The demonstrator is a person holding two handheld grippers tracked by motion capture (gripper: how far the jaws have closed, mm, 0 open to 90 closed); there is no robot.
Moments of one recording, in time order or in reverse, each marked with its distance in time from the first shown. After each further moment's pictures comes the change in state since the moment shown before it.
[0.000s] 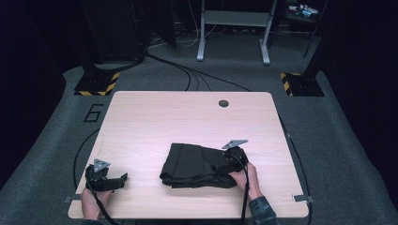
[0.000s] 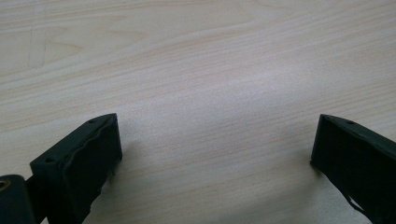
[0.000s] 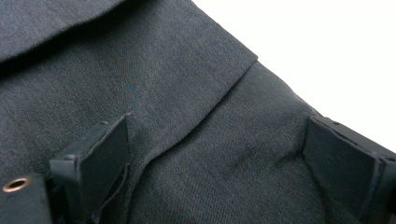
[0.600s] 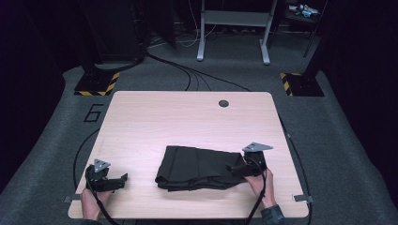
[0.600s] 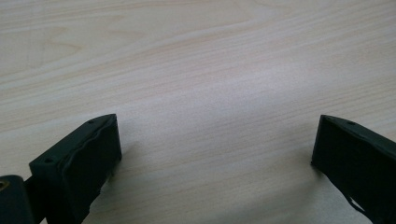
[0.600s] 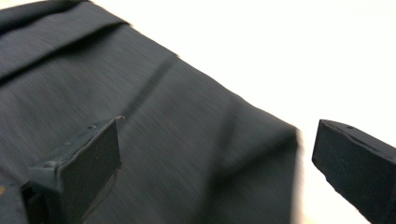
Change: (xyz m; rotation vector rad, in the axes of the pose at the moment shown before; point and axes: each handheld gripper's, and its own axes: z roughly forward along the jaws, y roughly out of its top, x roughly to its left) left arm -0.001 0.000 -0.001 0.009 -0.014 0.001; right arm -0.017 -0.031 -0.063 -0.163 -0.088 0.094
